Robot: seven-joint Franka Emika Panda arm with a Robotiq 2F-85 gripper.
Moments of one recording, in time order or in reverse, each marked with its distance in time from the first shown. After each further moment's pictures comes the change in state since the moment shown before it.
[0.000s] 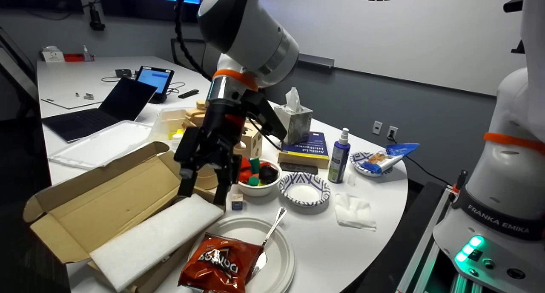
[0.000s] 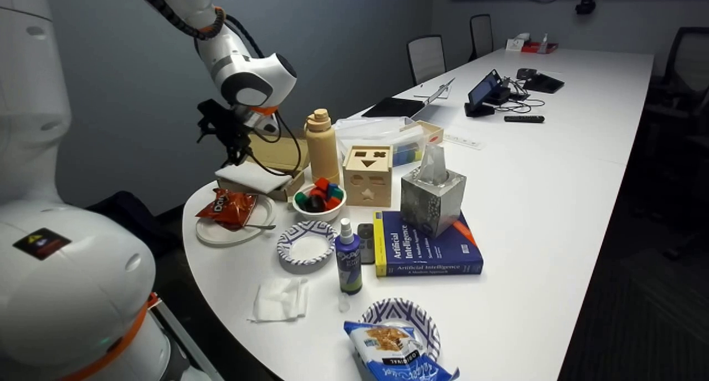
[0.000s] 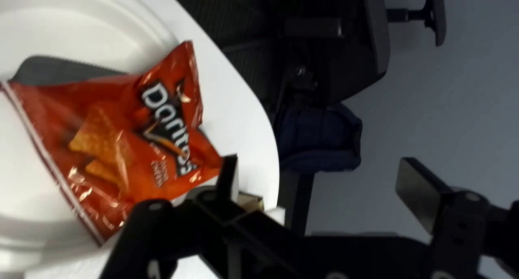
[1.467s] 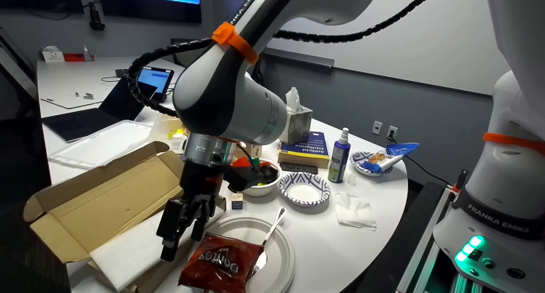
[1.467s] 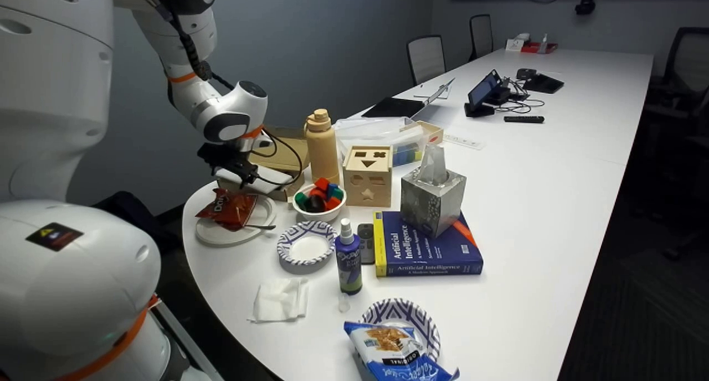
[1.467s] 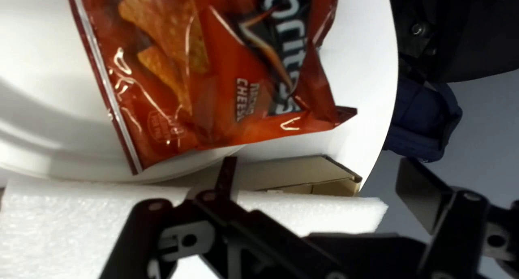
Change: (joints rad) arm 0.075 0.242 0.098 0.040 -0.211 0.561 -0.075
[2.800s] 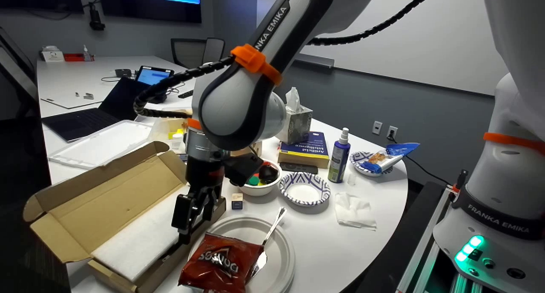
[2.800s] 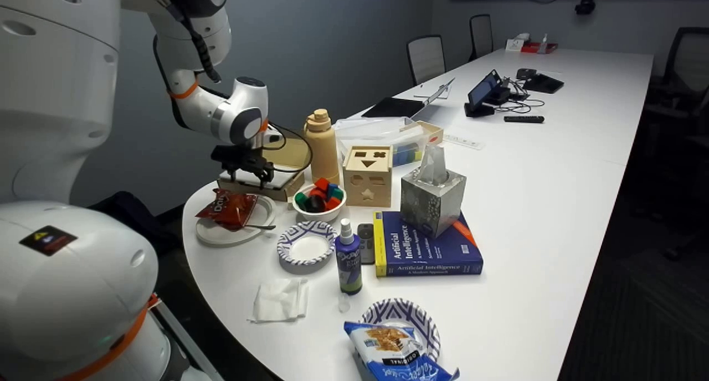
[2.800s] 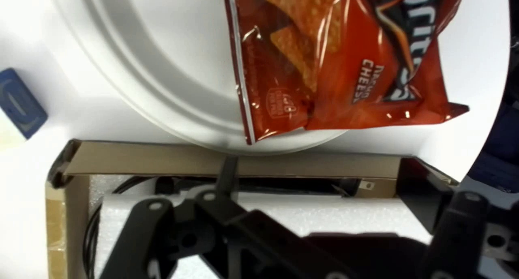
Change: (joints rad) arm -0.039 0.014 -0.032 -0.003 -0.478 0.029 0.338
